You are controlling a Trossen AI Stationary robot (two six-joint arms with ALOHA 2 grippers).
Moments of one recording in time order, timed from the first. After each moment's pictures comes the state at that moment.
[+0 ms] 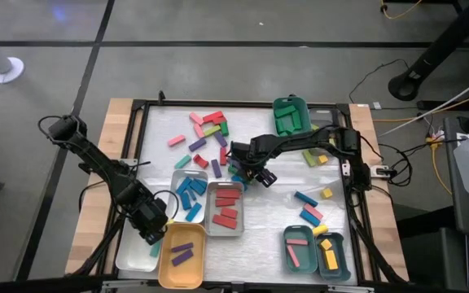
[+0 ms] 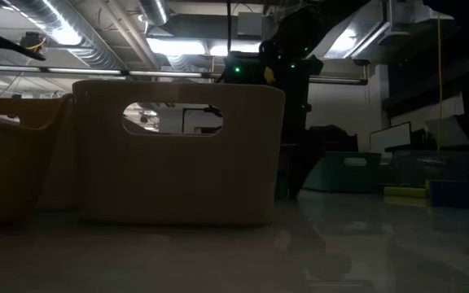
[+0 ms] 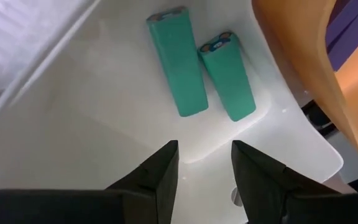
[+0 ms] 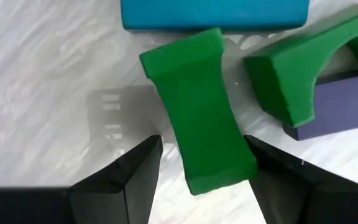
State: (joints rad) left arm -0.71 1.27 0.77 -0.80 0.37 -1.54; right arm -0.11 2.08 1.46 -0.81 -0.10 -0.84
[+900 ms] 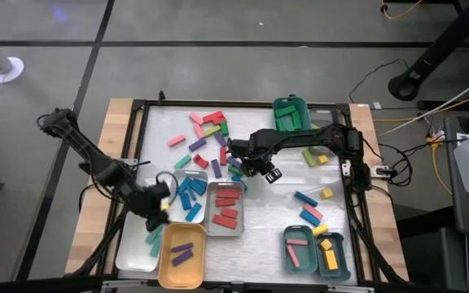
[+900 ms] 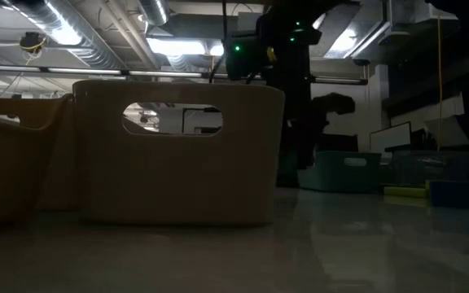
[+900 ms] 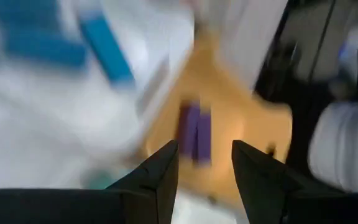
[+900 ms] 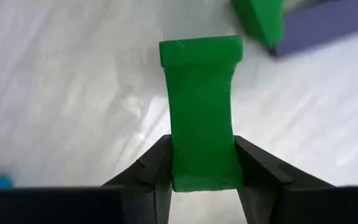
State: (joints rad) left arm -0.68 1.00 0.77 -0.64 -0.10 -1.27; right arm -0.11 2.05 1.62 -1.13 0.01 -0.73
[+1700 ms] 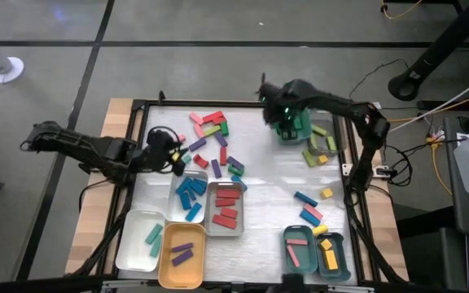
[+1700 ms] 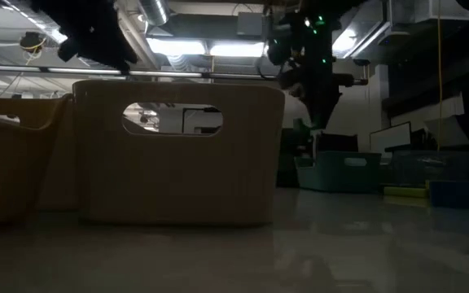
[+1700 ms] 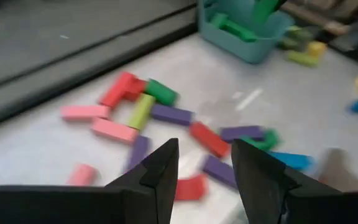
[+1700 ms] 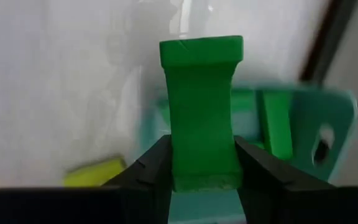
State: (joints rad) left arm -0.21 0.90 0.77 -0.65 -0.77 -0.74; right arm -0.51 1.83 1.66 -1.30 0.14 -0.62
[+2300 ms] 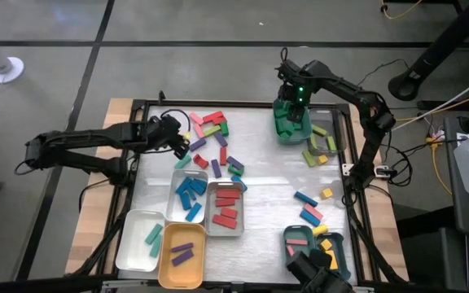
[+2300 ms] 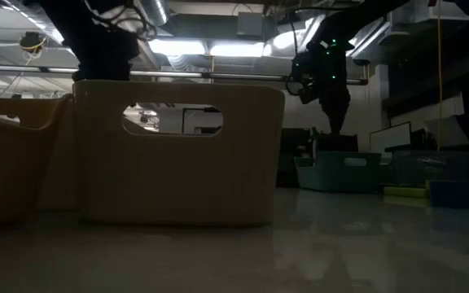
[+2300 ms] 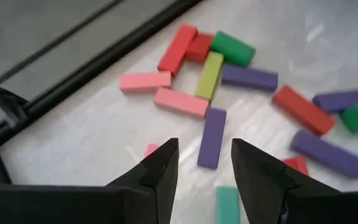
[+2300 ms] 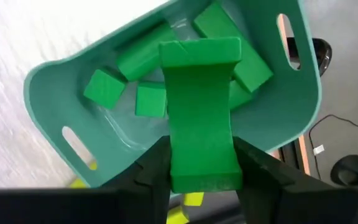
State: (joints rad) left arm 0.24 0.99 0.77 -0.70 -0.48 -0.42; right arm -0.79 1.84 1.66 -1.30 0.04 -0.44
